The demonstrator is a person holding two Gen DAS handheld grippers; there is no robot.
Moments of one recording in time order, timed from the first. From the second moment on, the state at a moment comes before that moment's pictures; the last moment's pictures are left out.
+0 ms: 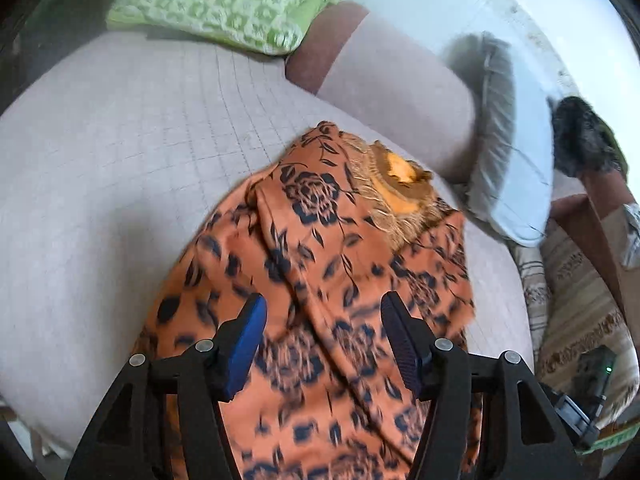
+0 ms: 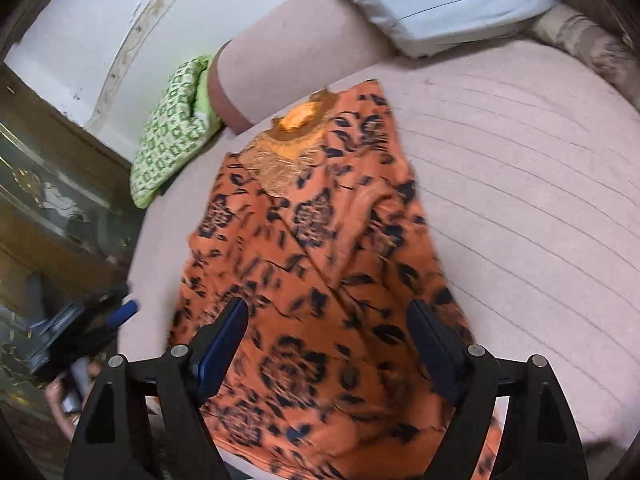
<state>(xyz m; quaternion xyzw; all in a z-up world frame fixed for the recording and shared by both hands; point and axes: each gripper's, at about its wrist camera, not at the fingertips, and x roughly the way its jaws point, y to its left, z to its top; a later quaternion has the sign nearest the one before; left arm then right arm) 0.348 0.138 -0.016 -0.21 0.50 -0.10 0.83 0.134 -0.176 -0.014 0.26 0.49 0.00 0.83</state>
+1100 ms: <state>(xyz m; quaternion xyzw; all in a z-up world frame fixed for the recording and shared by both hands) 0.618 0.203 -0.086 -0.34 0.46 -0.17 0.81 0.404 -0.290 -0.063 0.25 0.51 -0.01 0.82</state>
